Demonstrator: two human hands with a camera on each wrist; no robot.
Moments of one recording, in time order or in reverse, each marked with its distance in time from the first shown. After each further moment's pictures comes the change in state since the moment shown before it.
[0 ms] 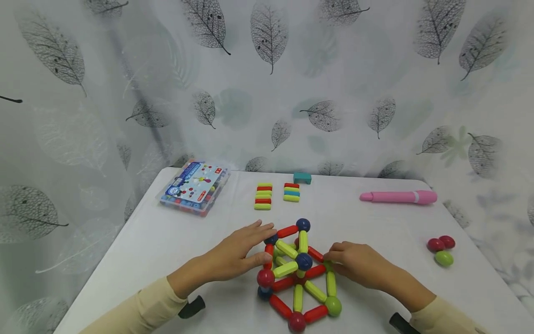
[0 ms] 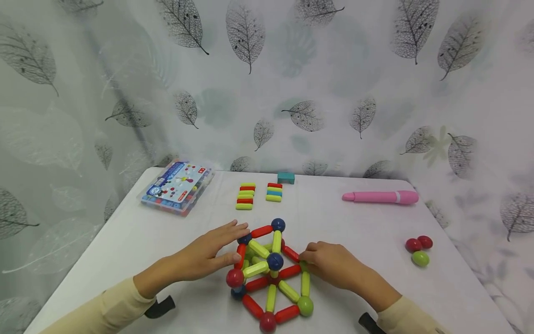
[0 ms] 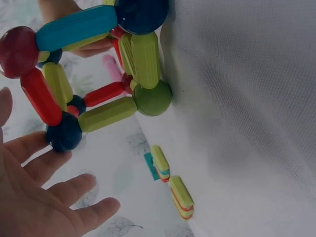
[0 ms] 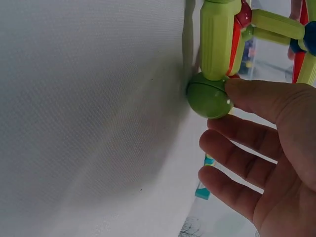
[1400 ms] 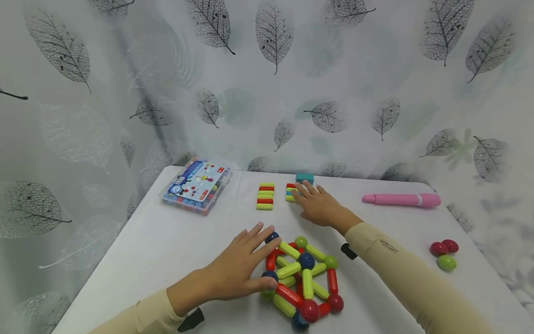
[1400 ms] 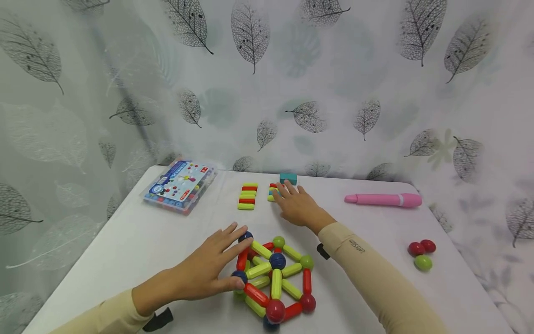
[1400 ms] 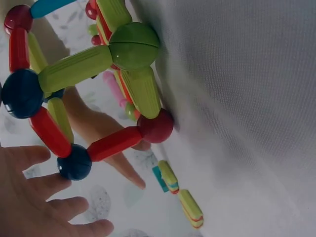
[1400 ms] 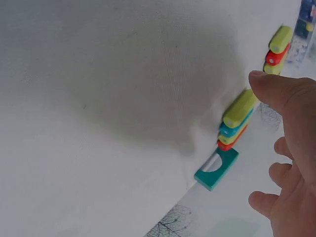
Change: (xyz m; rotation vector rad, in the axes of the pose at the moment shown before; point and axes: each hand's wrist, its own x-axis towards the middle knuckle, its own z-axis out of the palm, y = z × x) left_hand -0.017 0.014 0.015 0.268 0.036 0.086; right_hand 0.150 0.043 -0.012 -0.331 -0.088 0.115
